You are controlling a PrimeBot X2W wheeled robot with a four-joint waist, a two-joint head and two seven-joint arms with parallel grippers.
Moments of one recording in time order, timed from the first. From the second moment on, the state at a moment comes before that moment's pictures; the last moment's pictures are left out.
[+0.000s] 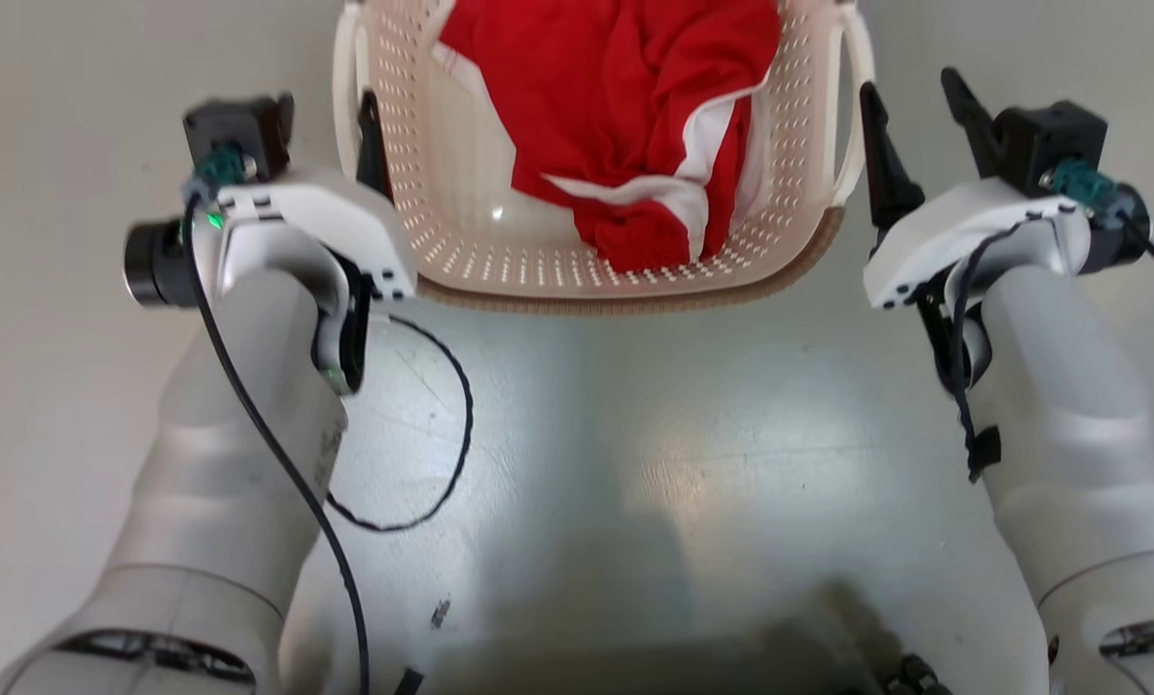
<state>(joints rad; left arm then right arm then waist) -0.99 0.05 -0.24 1.02 -0.37 0.10 -0.26 -0.93 -0.07 -0.03 0.96 0.01 0.13 -0.25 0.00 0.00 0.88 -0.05</state>
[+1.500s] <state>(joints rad) -0.22 0.03 0.08 0.52 -0.28 -0.06 -0.26 -0.30 -0.05 -0.07 0.51 -0.11 0.13 -0.25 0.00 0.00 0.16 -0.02</state>
